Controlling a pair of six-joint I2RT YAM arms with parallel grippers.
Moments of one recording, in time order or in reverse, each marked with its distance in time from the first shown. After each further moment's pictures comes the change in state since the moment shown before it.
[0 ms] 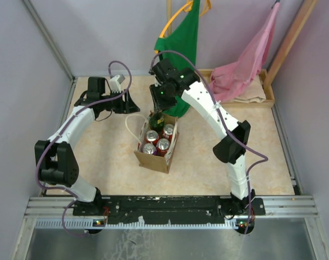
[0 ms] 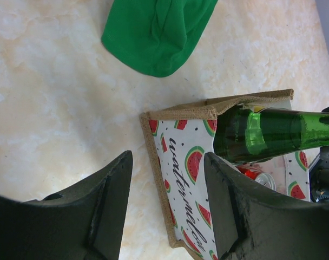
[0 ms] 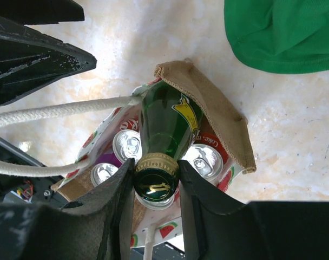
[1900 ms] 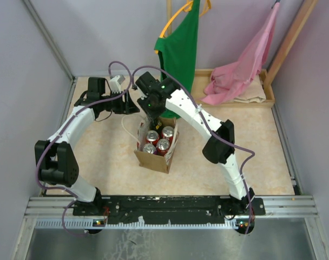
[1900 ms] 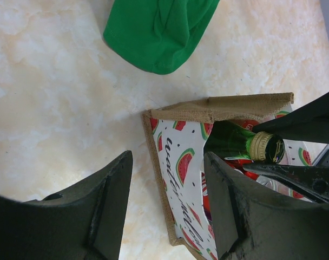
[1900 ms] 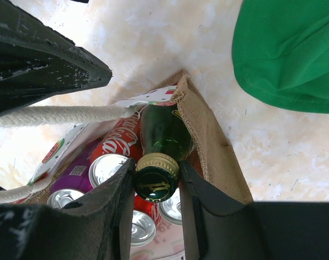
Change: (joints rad) left arm 0.000 0.000 0.000 -0.013 -0.008 0.003; right arm 0.108 0.133 0.011 0.039 0.117 -0.216
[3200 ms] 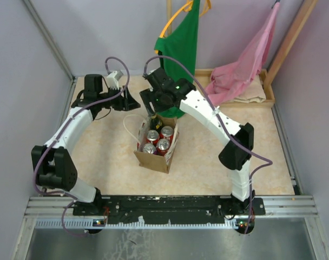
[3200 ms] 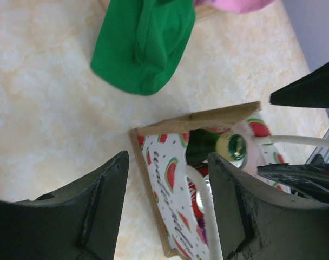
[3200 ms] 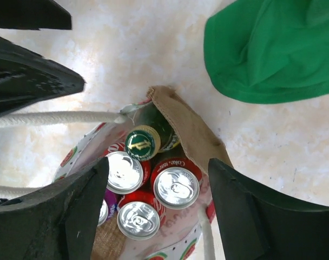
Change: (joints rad) left arm 0.000 -0.035 0.000 0.051 0.035 -0.022; right arm -0.031 -0.221 -0.232 0.196 0.072 0.121
